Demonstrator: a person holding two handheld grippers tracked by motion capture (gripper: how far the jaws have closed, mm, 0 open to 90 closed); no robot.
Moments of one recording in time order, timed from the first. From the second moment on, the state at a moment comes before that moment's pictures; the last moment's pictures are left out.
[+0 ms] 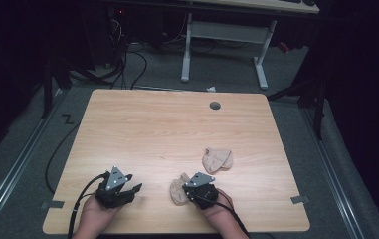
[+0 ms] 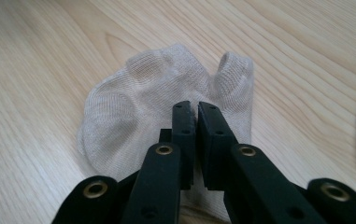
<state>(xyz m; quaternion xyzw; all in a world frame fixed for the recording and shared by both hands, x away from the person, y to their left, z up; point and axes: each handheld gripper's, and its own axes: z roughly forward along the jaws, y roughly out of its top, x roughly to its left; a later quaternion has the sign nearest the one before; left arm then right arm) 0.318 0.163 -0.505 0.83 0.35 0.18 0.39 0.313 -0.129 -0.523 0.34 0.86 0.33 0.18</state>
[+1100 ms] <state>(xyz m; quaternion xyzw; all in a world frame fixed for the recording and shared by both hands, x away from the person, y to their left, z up) 0.313 0.159 -0.507 0.84 0.35 0.17 0.39 0.292 -0.077 -0.517 0.24 0.89 0.34 0.17</state>
